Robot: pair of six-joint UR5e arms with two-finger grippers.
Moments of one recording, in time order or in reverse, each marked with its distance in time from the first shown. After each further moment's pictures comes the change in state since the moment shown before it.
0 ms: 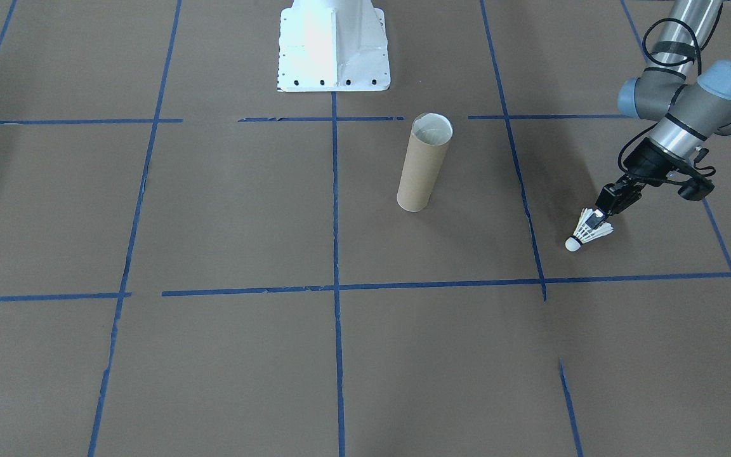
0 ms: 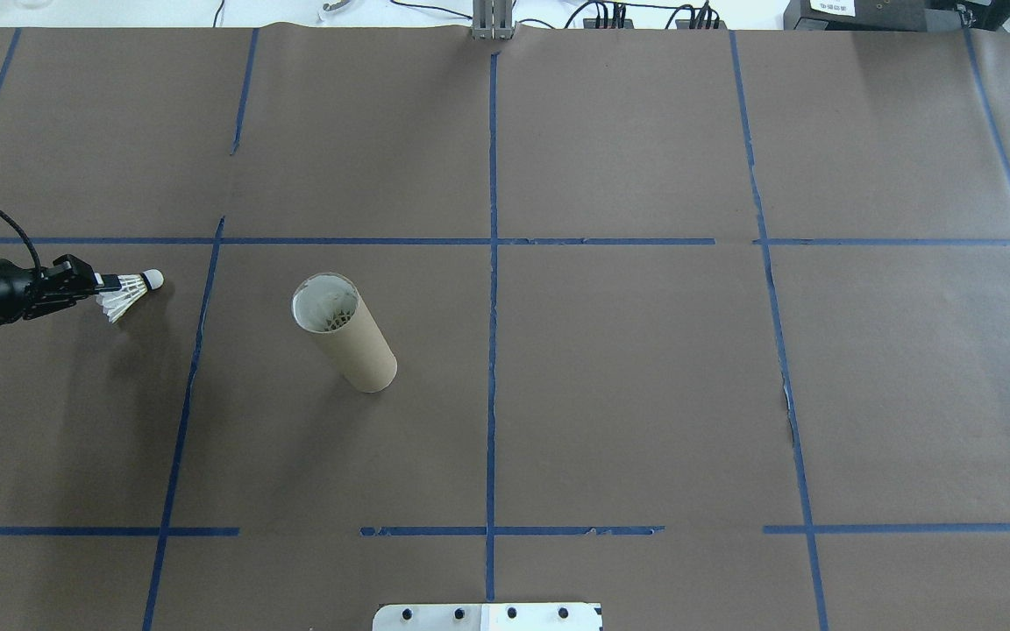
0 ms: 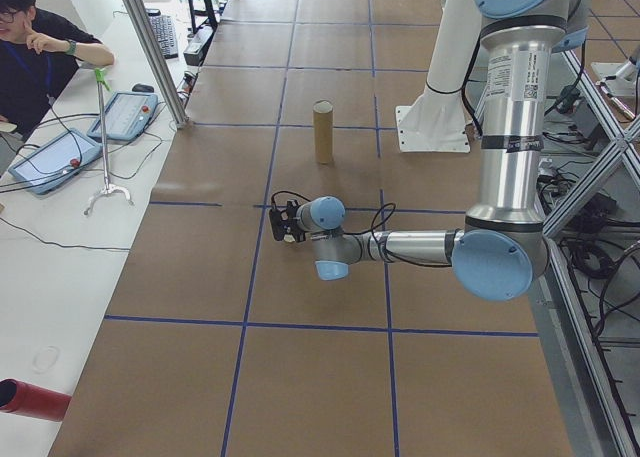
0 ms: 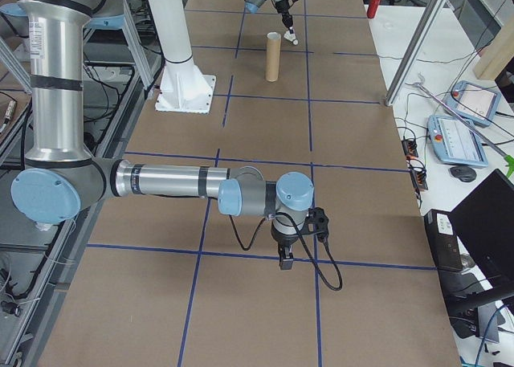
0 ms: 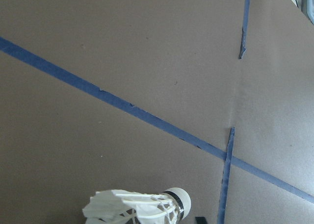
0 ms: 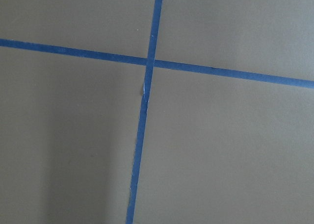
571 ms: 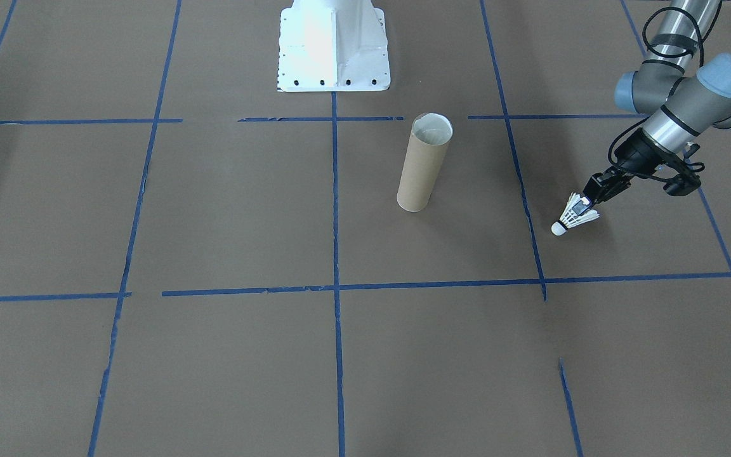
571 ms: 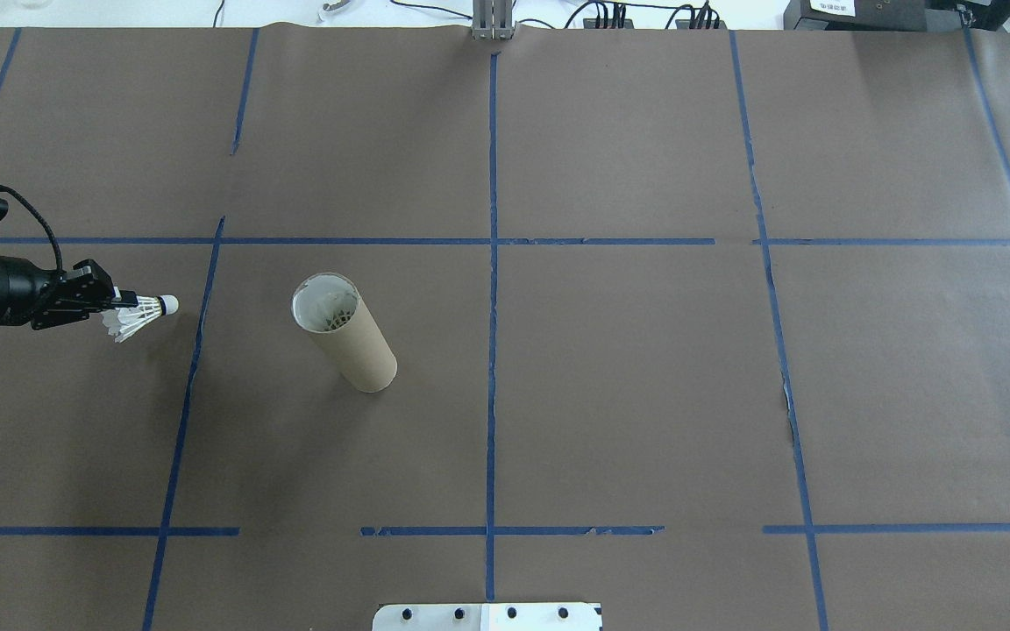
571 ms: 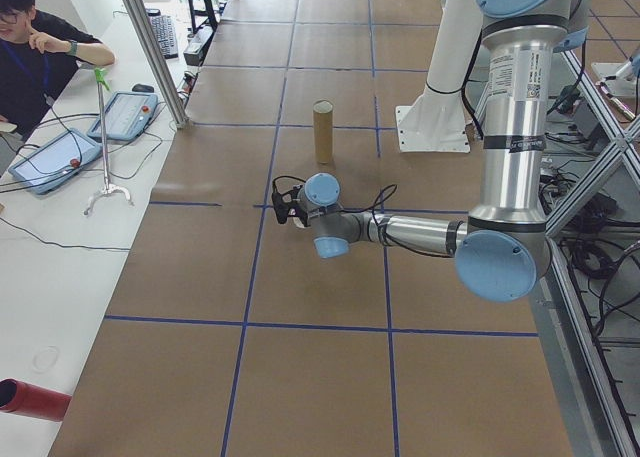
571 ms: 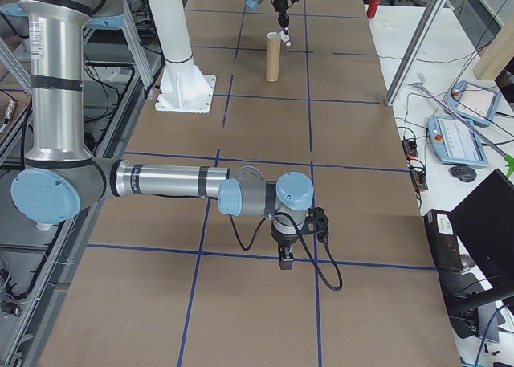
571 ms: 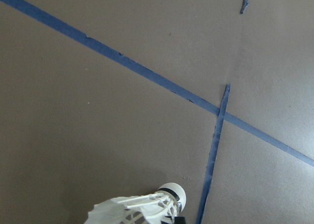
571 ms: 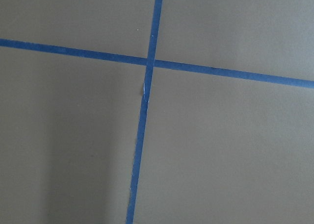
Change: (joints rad) left arm -0.025 -0.001 -0.194 0.307 -0.148 0.010; right arm 0.000 0.000 0.000 0.000 0.000 0.000
